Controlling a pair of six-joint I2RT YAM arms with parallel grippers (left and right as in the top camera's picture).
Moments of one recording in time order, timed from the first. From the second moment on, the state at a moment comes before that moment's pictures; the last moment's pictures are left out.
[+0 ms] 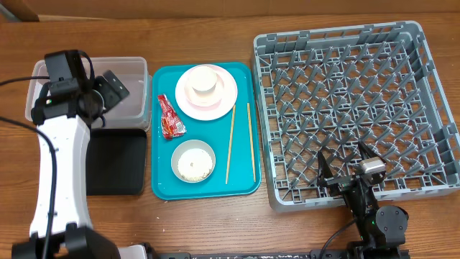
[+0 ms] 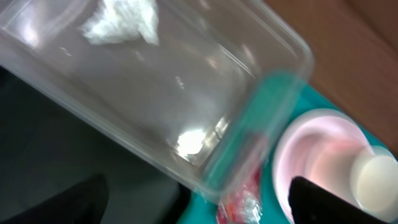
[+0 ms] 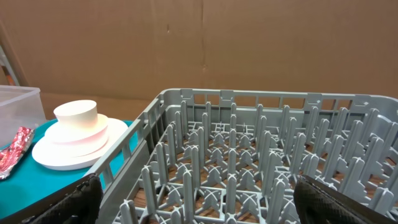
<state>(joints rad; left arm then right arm) 0.23 1.50 1.33 -0.85 0.05 -0.47 0.07 0.01 0.02 -0.02 -0.17 0.02</state>
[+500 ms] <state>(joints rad) 0.02 1.48 1.33 -1.12 0.12 -0.36 0.07 0.01 0.02 -0.02 -0.17 0.02</state>
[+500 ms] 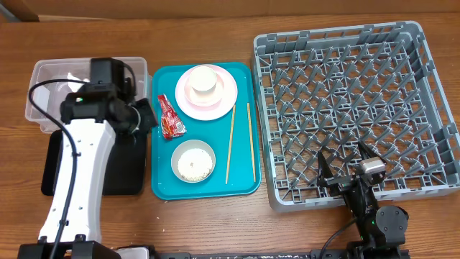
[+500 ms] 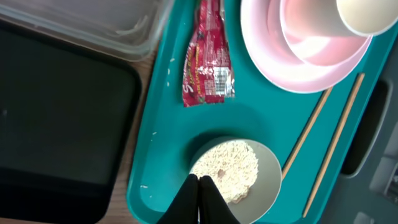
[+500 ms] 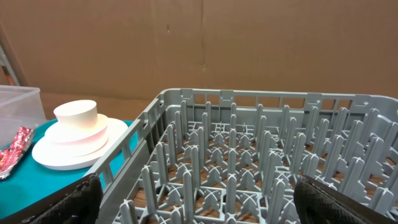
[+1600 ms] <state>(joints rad) -0.15 1.51 1.08 -0.72 -0.02 -0.42 0.07 0.01 0.02 -0.02 -0.17 0.02</state>
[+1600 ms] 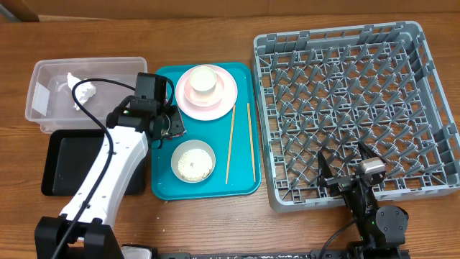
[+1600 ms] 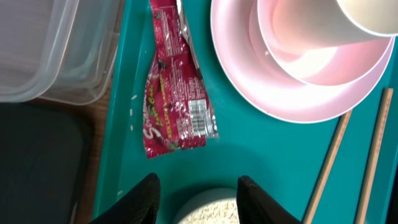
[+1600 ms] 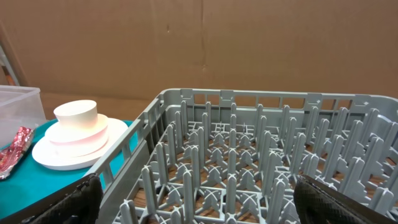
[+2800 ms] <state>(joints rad) -0.15 1.71 1.01 -0.55 -0.12 -0.42 0.07 0.01 0.02 -0.02 -0.17 0.02</state>
